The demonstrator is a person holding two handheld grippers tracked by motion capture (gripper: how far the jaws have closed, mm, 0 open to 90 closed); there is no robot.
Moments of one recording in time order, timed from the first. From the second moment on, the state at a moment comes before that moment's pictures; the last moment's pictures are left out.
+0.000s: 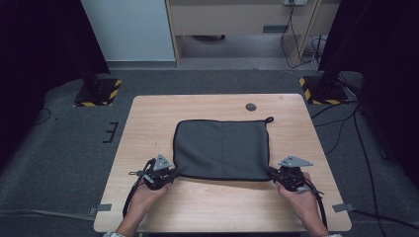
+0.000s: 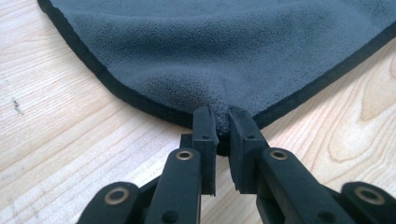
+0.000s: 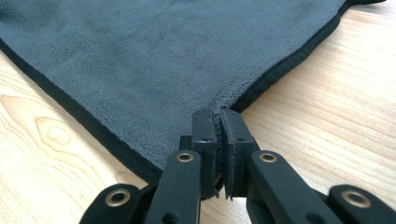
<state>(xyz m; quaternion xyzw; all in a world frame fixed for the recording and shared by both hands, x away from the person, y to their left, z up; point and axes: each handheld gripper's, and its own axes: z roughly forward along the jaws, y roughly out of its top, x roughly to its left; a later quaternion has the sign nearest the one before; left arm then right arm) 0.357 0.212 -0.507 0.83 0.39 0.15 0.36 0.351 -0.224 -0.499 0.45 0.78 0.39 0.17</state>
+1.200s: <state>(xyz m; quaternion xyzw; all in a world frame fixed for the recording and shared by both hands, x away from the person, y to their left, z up) 0.333 0.201 -0.508 0.84 0.37 0.14 0.37 0.333 -0.244 -0.500 0.45 0.78 0.39 0.17</state>
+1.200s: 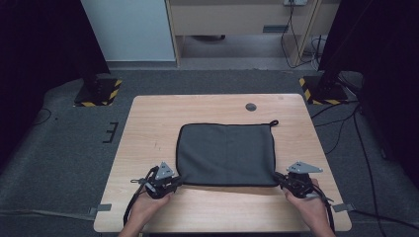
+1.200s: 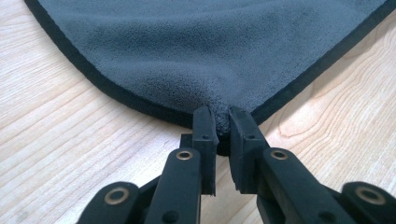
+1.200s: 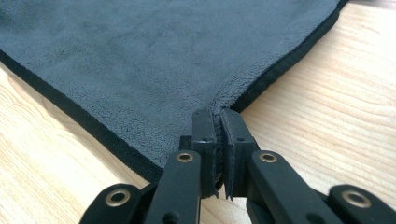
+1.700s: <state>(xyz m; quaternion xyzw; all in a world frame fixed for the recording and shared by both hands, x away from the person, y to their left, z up) 0.323 0.196 -0.505 0.85 0.36 0.12 0.37 0.328 -0.252 -0.504 0.46 0.79 0.38 0.16</state>
